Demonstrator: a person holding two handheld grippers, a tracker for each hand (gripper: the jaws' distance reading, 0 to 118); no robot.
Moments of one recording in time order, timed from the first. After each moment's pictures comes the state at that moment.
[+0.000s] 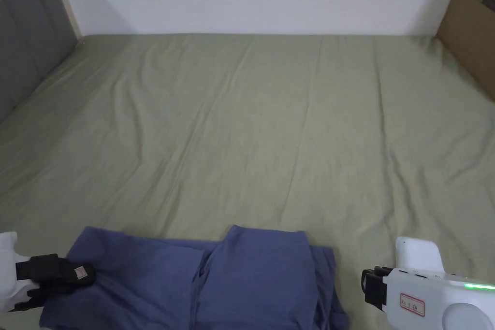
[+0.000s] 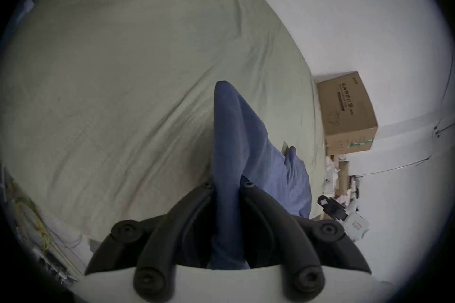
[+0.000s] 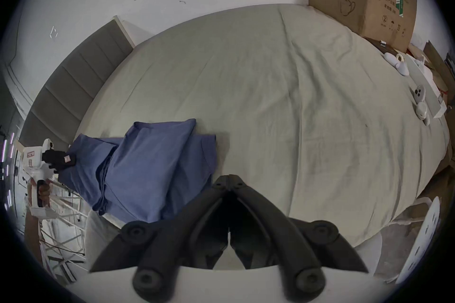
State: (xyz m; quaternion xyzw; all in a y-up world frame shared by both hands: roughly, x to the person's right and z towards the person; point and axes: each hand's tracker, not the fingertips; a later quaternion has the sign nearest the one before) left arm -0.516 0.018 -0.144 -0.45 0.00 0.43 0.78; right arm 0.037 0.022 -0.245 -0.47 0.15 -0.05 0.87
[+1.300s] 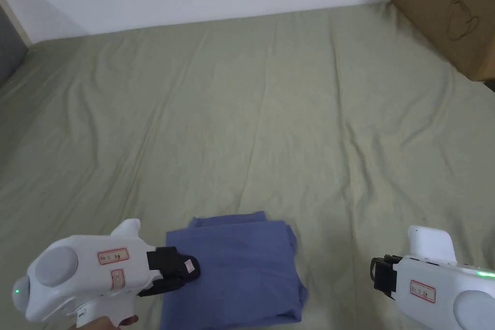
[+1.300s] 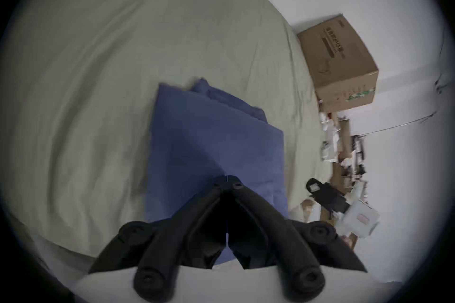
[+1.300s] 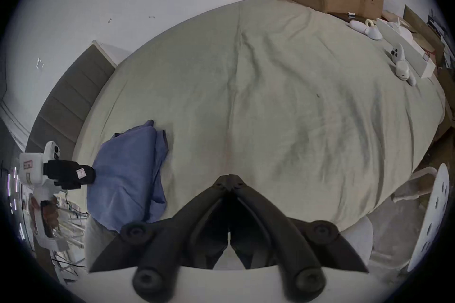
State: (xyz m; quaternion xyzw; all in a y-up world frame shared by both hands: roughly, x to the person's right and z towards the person) left arm -0.310 0.000 -0.218 -0.50 -0.10 0.38 0.77; right arm 0.120 0.004 -0.229 -0.47 0.10 -0.12 0.87
